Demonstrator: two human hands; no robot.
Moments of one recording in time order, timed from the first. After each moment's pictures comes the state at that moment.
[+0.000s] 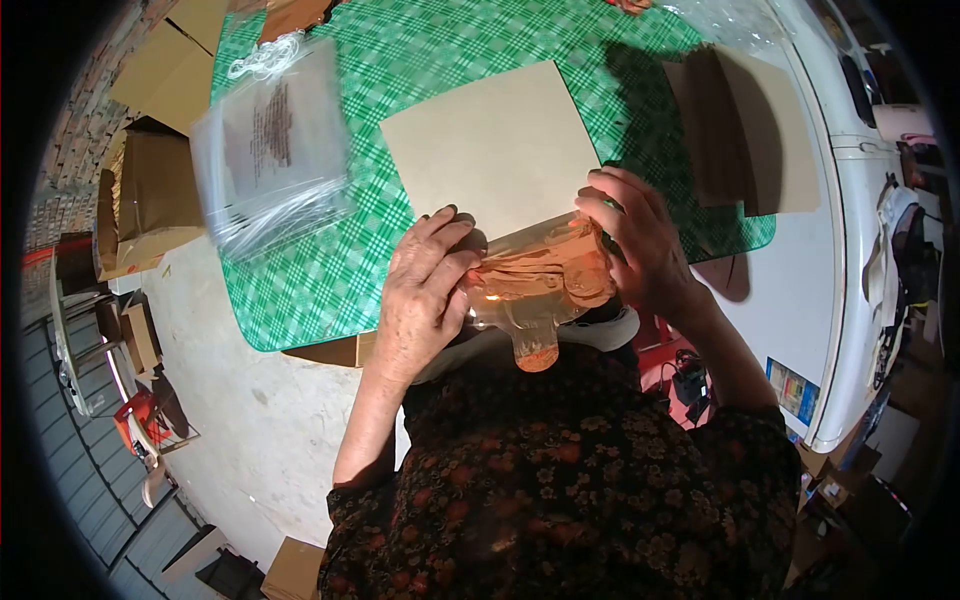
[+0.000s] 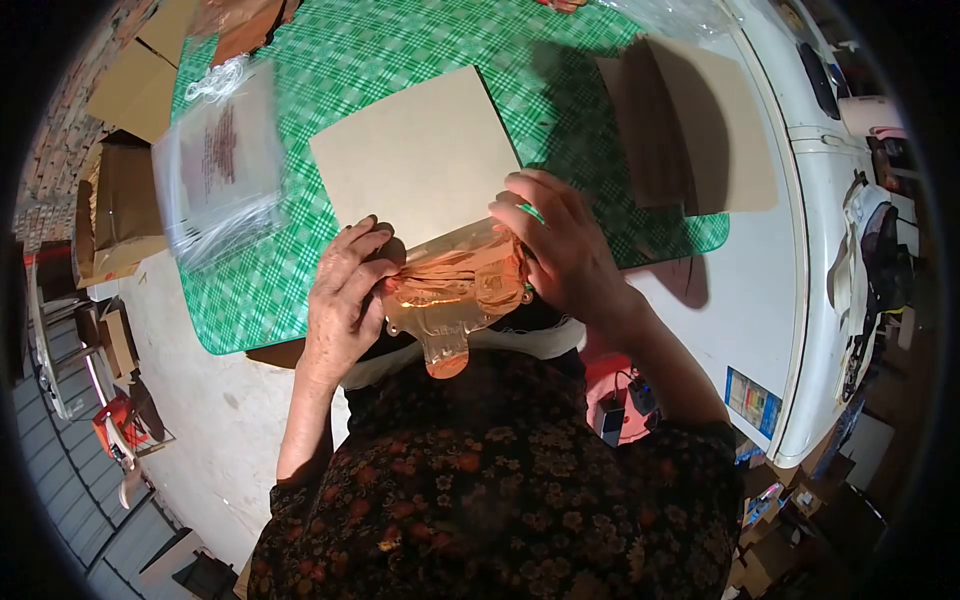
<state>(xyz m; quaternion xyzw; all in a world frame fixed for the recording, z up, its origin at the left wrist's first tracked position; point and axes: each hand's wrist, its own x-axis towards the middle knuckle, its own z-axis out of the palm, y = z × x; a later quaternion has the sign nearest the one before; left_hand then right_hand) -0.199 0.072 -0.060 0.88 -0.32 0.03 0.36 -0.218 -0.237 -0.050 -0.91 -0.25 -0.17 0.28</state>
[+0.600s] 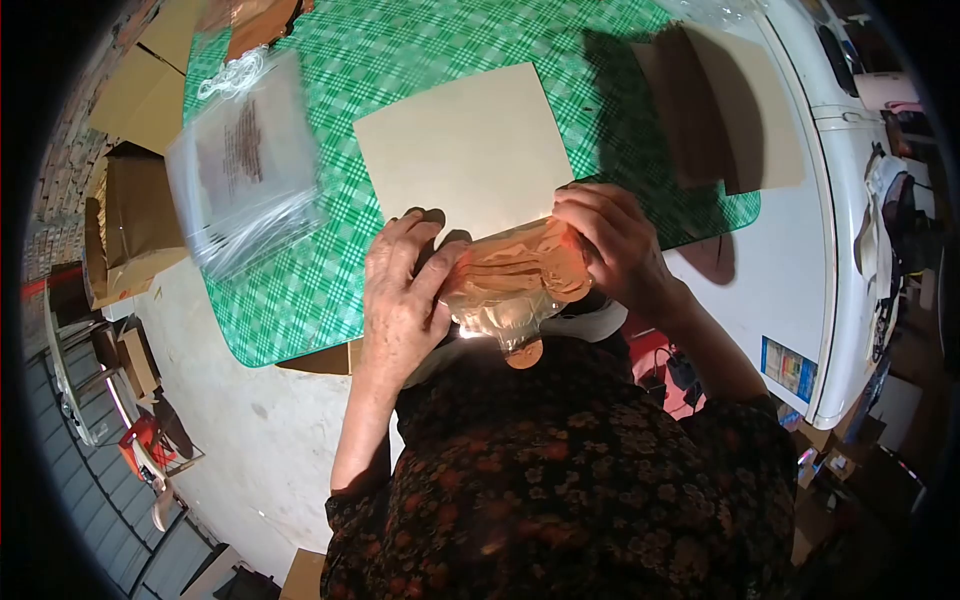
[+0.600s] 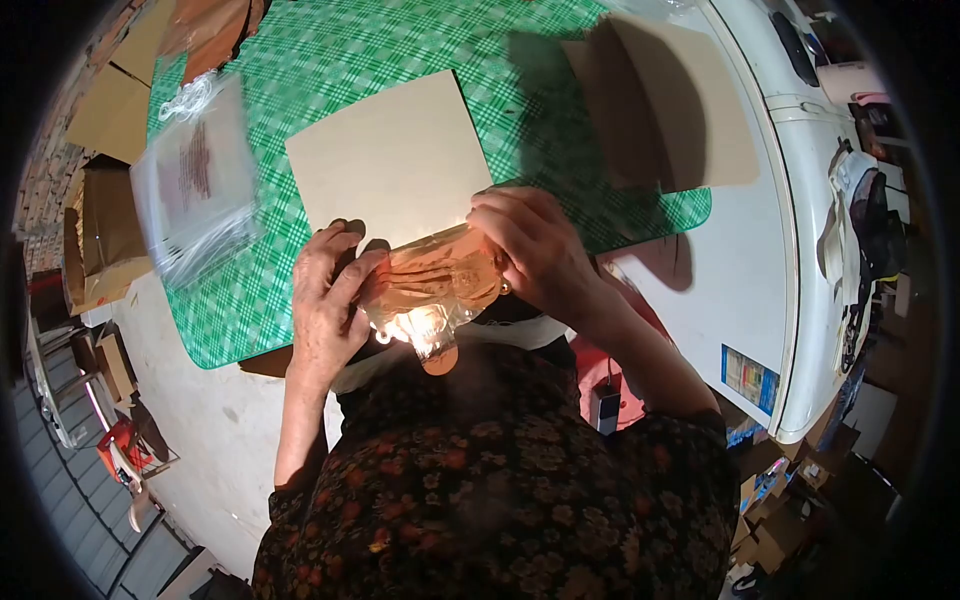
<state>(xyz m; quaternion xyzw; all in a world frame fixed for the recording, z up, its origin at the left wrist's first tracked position) -0.201 0.063 -0.056 0.90 -0.32 0.05 0.30 -0.232 -0.241 -0.073 -0.91 -0.24 -0.18 0.30</state>
